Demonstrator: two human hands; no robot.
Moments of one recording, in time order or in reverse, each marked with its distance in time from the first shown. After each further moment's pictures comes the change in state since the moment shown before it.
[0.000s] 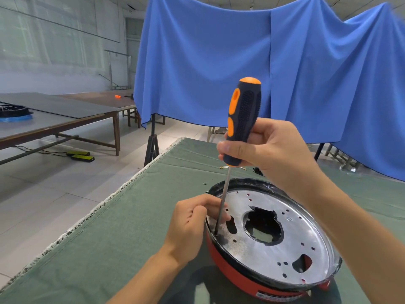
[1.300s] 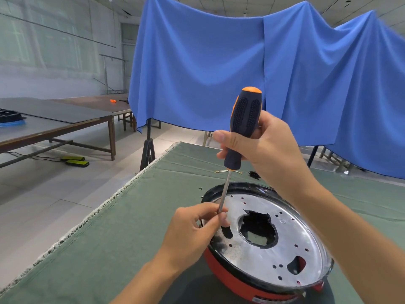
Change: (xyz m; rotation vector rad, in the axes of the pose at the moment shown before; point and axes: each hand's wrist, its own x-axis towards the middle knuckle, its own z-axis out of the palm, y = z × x) left_hand 0.001 -0.003 0.000 0.170 -0.073 0.046; right_hand 0.009 -0.005 0.003 -0.055 0.144 -0.034
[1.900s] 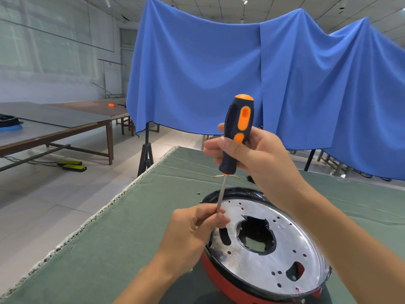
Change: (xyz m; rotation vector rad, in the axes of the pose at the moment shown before) left_hand 0.004 0.011 0.000 -0.245 0.016 -0.066; right_hand -0.001 0.005 -0.002 0.149 -0.139 0.020
